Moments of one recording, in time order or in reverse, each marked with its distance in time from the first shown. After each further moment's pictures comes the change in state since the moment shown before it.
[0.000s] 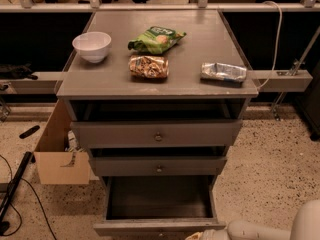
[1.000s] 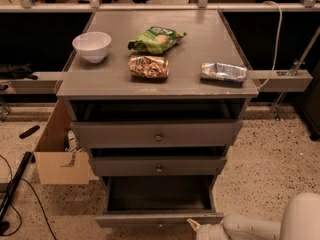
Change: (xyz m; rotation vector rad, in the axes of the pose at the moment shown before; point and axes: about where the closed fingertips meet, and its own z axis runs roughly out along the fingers) arm -0.007 -0.015 0.010 -0.011 0.010 -0.007
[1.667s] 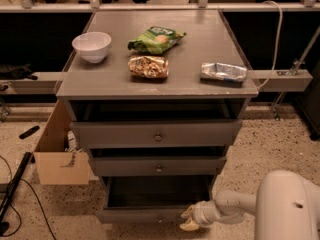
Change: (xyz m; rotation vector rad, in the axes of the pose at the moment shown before) arm -0.020 -0.088 -0.006 0.068 0.095 -0.046
